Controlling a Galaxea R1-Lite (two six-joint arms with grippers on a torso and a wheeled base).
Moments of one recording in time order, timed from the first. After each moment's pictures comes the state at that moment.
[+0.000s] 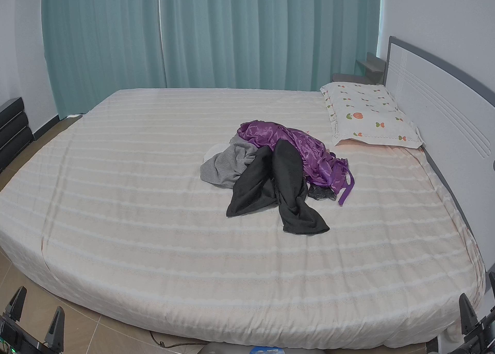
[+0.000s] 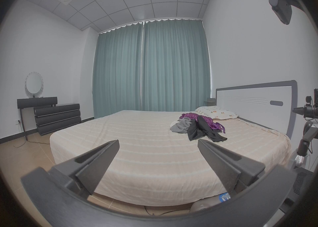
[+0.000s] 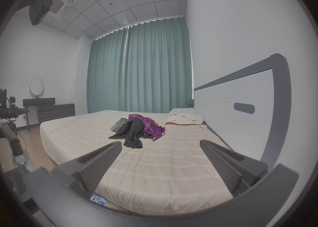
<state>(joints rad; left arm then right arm) 0.00 0.02 -0.02 0.00 0.00 0.00 0.00 0.02 -0.02 0.00 0.02 -0.02</state>
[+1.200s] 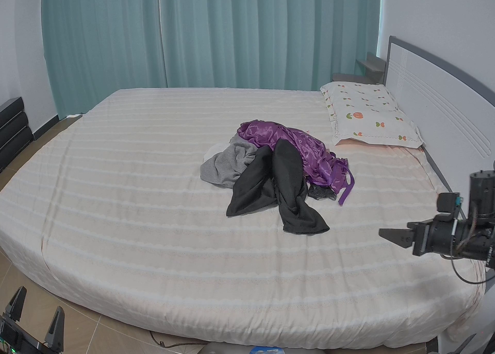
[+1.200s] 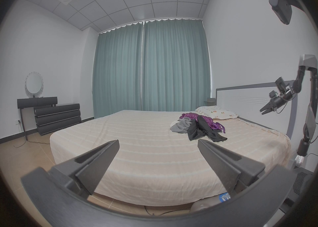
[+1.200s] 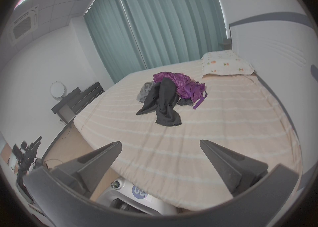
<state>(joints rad) 0.00 0.02 -0.02 0.00 0.00 0.00 0.23 1.41 -0.41 -0.47 0.19 0.20</state>
